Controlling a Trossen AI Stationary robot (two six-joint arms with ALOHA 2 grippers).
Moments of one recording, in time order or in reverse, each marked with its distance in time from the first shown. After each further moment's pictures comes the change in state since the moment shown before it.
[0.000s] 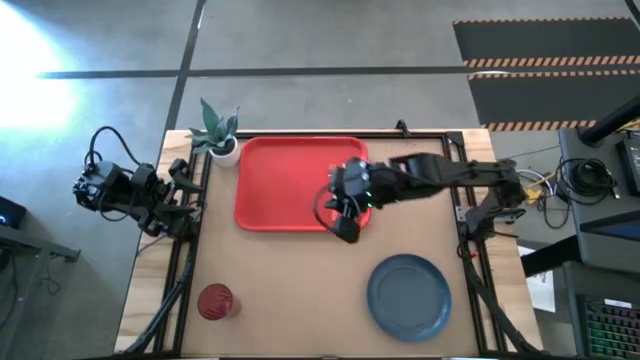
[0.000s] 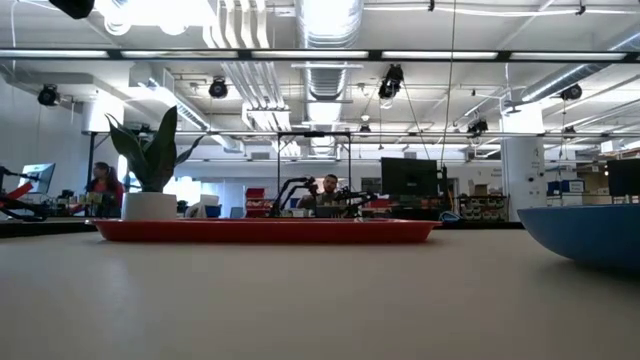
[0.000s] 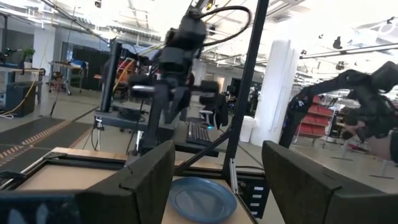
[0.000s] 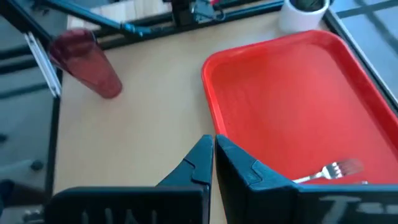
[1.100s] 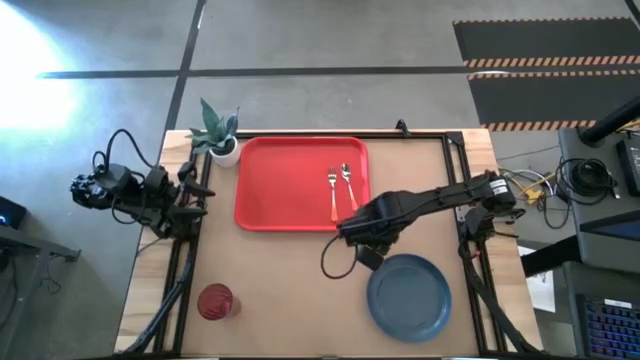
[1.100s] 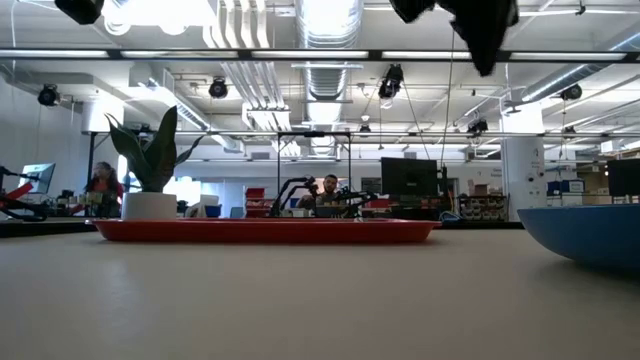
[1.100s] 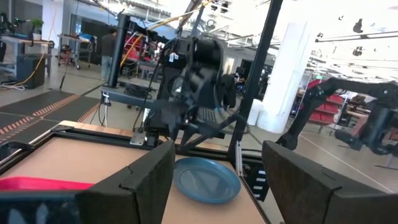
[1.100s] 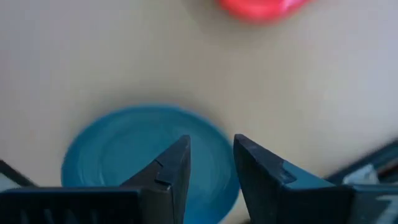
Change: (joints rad) left arm 0.000 0.091 0.010 -0.024 -0.030 -0.052; right arm 0.095 0.089 -0.240 -0.533 -0.163 0.516
